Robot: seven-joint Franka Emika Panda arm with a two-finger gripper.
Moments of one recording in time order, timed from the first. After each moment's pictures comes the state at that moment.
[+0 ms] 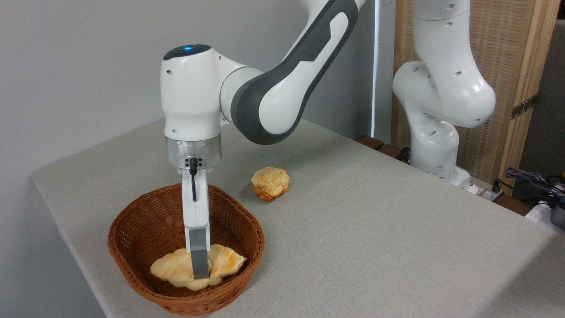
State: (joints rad) arm -0.15 0.14 0.05 -2.00 0.10 2.38 1.10
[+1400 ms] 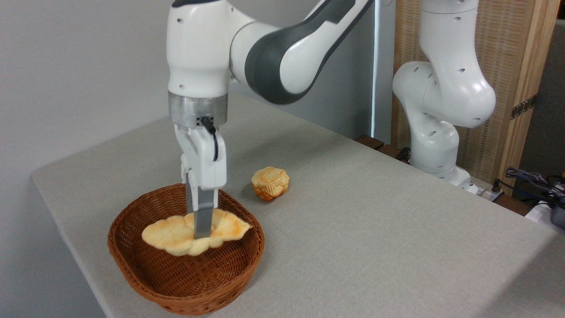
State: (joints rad) arm -0.14 0.00 0.06 -1.99 -0.01 2.24 0.97
